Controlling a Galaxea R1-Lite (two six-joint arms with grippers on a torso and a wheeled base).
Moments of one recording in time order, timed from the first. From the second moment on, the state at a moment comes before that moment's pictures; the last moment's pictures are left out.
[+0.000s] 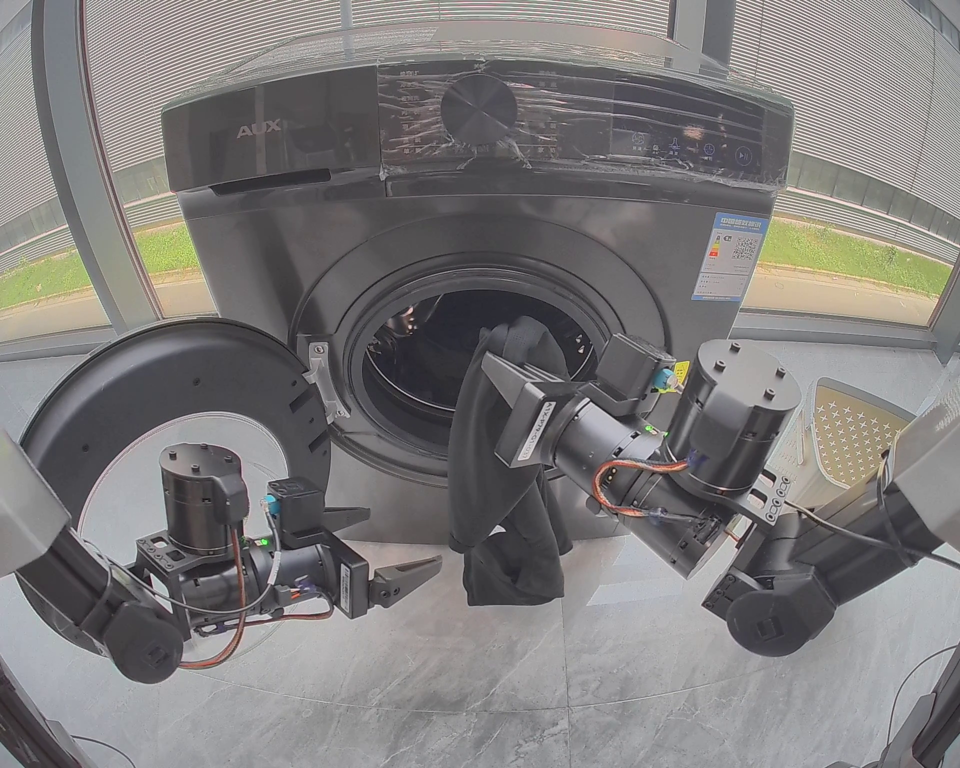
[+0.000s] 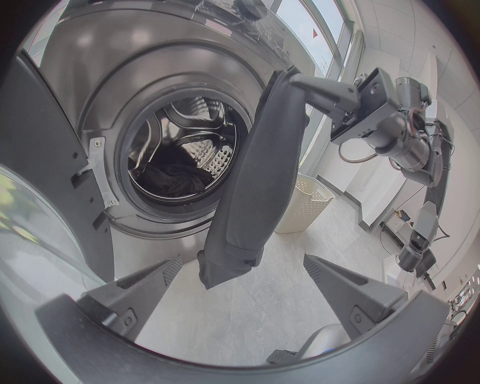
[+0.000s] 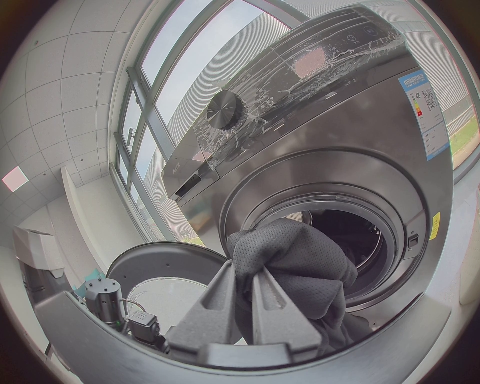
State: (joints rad) left arm -0.45 1.81 -0.45 -1.01 -0.31 0.00; right arm 0.82 1.97 -0.91 -1.22 -0.17 0.33
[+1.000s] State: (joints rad) left arm -0.48 2.14 -0.69 -1.19 -0.30 -0.03; right arm 0.85 1.98 -0.92 -1.22 -0.19 0.33
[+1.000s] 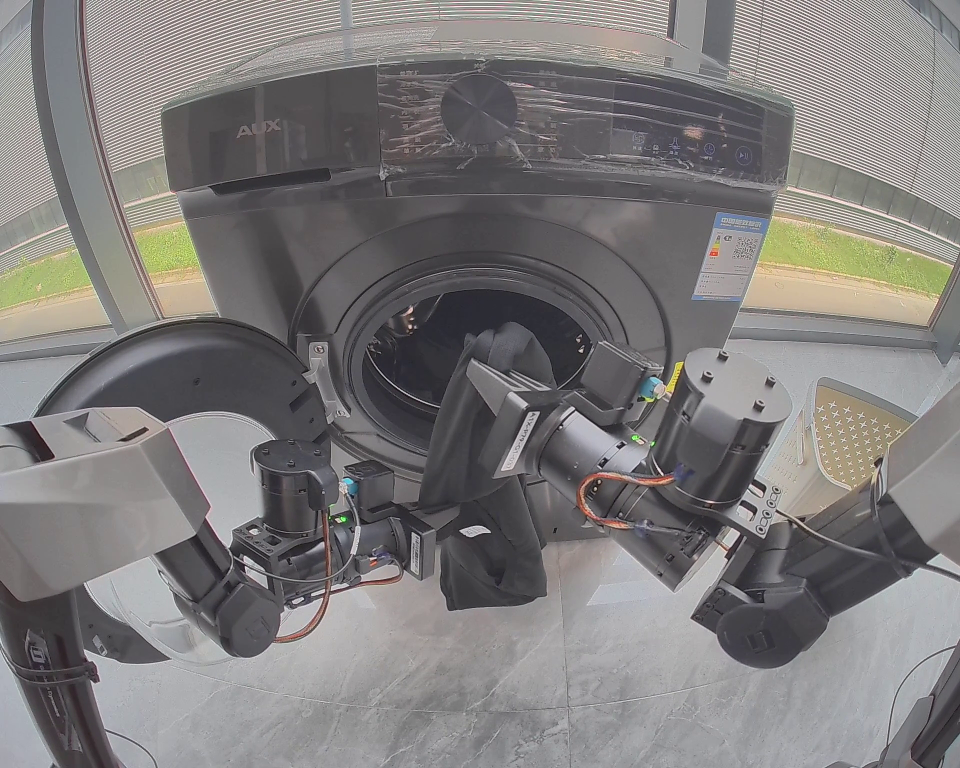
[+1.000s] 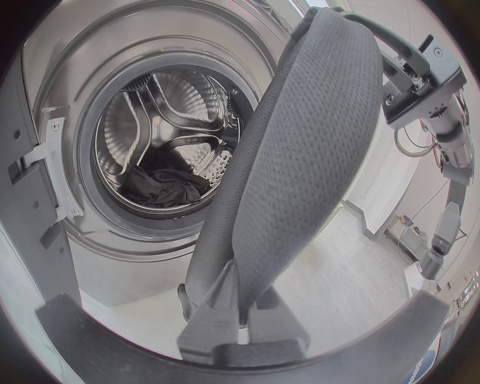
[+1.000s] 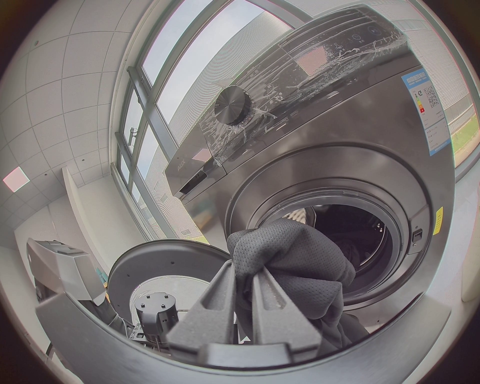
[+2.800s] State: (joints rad) left arm -0.48 2.04 -0.67 -1.37 -0.17 -0.11; right arm 0.74 2.15 -0.59 -1.28 0.05 0.15
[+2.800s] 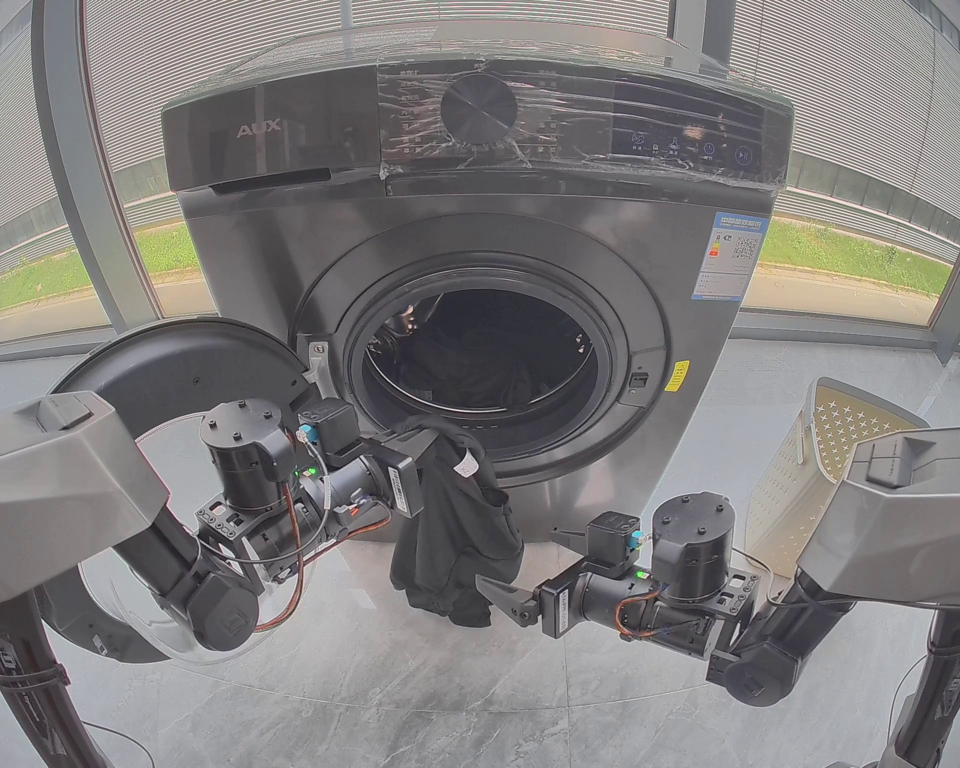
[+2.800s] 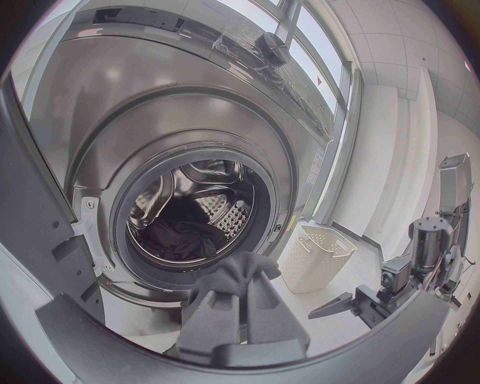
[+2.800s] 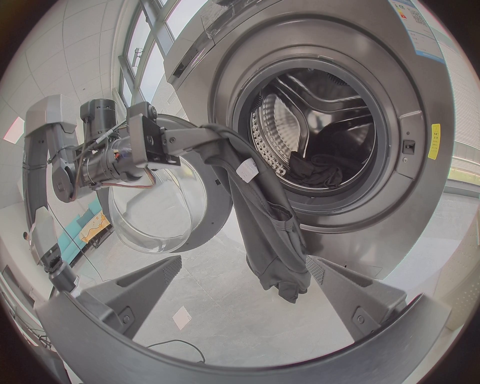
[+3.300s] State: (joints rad) left arm -0.48 2.01 -0.66 -1.37 -0.17 -0.12; right arm 0.69 2.32 -0.81 -1.26 0.07 0.15
